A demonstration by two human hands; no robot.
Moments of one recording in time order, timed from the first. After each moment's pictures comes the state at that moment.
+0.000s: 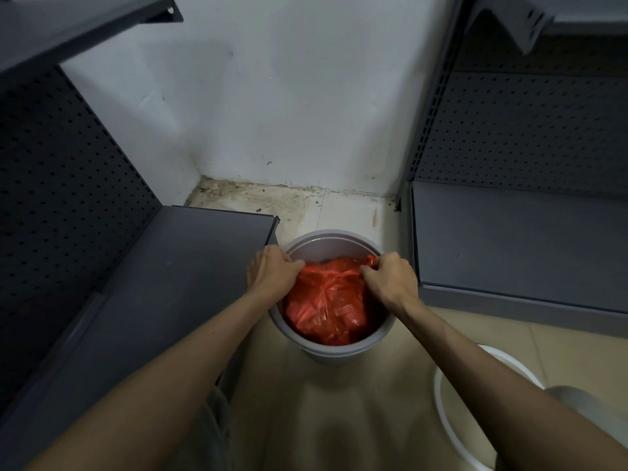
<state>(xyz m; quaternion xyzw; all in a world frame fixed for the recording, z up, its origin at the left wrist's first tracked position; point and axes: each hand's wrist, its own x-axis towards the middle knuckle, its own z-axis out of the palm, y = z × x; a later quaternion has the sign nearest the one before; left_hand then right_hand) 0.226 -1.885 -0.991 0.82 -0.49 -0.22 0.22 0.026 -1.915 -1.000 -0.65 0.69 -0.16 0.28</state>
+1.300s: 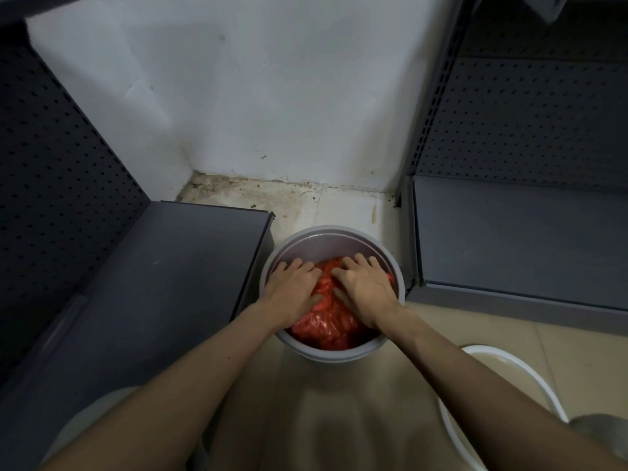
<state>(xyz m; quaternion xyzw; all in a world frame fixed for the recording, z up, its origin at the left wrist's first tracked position) 0.218 -1.884 -1.044 0.60 -0.80 -0.05 0.01 0.048 -1.915 -1.035 -0.90 0.44 -0.01 0.06</state>
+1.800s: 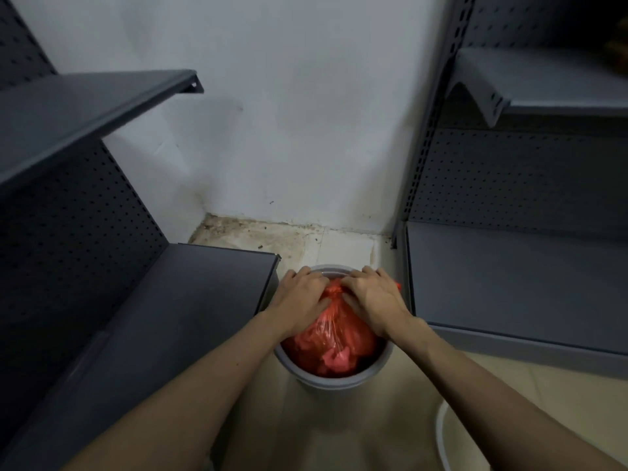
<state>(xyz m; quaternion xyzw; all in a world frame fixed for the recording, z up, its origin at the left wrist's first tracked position) 0.206 -1.900 -0.960 0.61 -0.79 -0.04 0.07 0.035 -1.928 -0.950 -0.90 0.44 -0.04 0.05</state>
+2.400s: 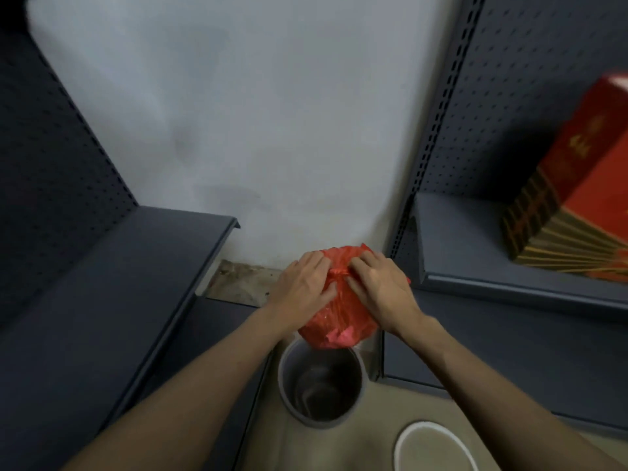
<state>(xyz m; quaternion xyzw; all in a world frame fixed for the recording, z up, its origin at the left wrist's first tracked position) 0.191 -1.911 -0.624 0.58 -0.78 0.03 0.22 0.017 -1.943 -0.611 -0.89 0.43 -0.18 0.01</state>
